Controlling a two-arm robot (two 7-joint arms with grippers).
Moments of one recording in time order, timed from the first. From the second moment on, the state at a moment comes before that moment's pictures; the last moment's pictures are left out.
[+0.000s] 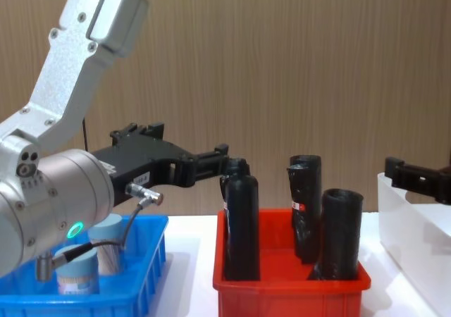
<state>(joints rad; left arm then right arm) -0.24 0.38 0.45 -1.63 -0.20 0.01 -0.01 -0.01 0.34 -0.23 -1.77 0.29 0.03 0.07</state>
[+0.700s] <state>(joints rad) -0.24 0.38 0.45 -1.63 -0.20 0.01 -0.01 -0.01 0.34 -0.23 -1.77 0.29 0.03 0.07</state>
